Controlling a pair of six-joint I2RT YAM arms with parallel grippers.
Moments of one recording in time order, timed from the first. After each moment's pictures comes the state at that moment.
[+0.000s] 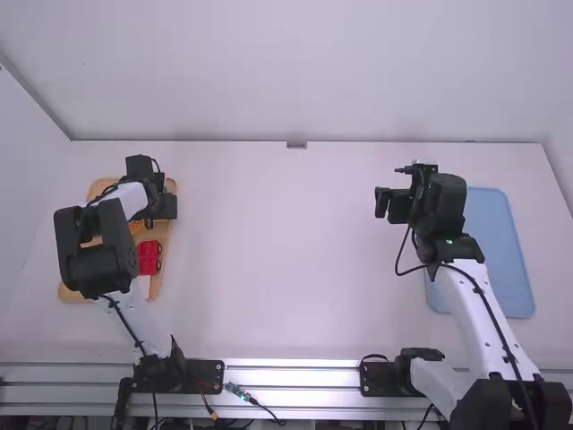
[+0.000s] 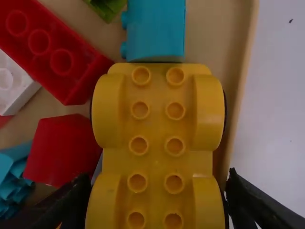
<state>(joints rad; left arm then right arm) 0.31 2.00 1.26 -0.42 -0.12 0.16 0.01 1.18 0.81 -0.21 -0.17 0.02</state>
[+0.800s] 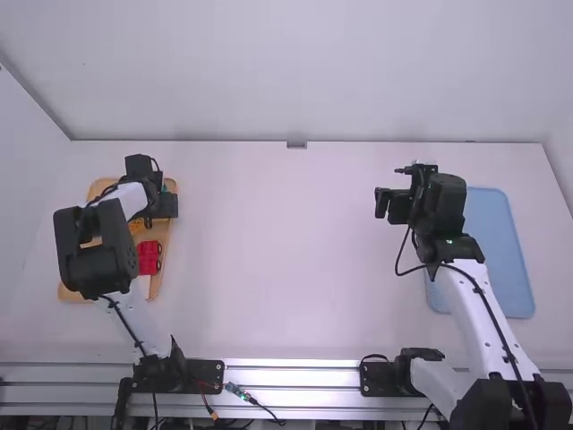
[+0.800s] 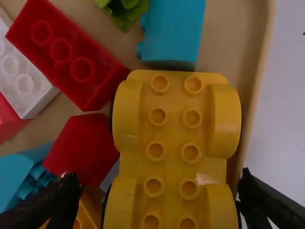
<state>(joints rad) 0.31 2.00 1.25 -0.39 -0.15 0.15 0.01 1.18 0.81 -0.22 -0.17 0.02</state>
